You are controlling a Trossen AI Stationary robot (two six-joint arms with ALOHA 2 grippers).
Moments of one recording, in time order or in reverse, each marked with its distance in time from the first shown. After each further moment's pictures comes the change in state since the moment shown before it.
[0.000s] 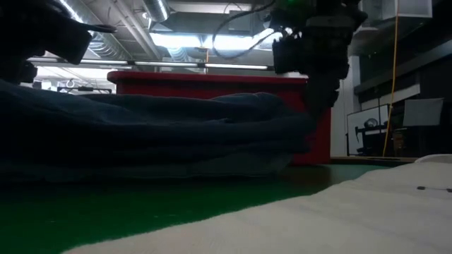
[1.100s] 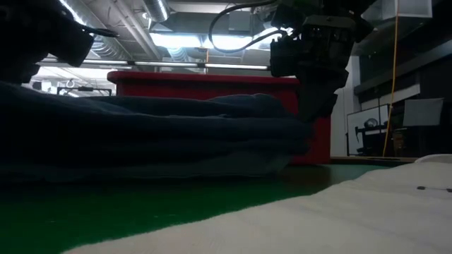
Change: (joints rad) left arm 0.021 0.000 0.000 0.006 -0.006 -0.076; right arm 0.048 0.004 -0.105 0.250 -0.010 0.094
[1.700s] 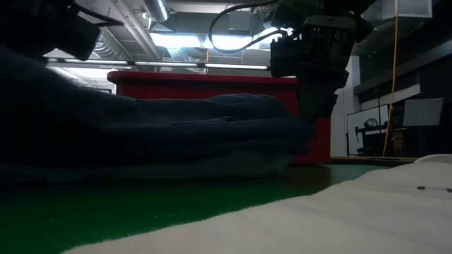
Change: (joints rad) left arm -0.011 0.001 0.000 0.111 0.001 -0.011; right arm 0.000 0.001 0.000 -0.001 0.000 -0.006
